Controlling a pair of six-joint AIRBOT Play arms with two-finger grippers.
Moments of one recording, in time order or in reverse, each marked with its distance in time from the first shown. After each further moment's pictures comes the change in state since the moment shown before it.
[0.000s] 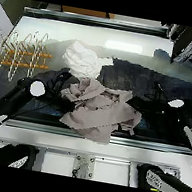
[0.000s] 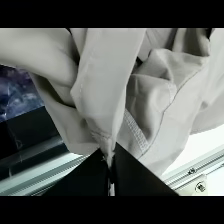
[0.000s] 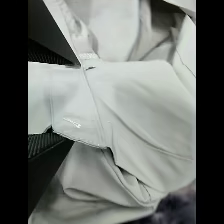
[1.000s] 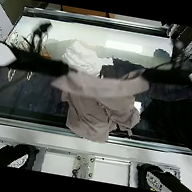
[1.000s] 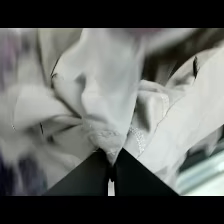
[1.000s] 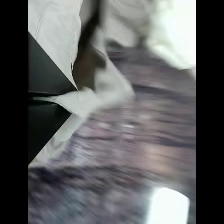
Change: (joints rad) left arm 0.142 0.000 0.550 -0.023 -0.012 0.002; right arm 0.108 0.089 0.664 -0.430 0.164 0.278
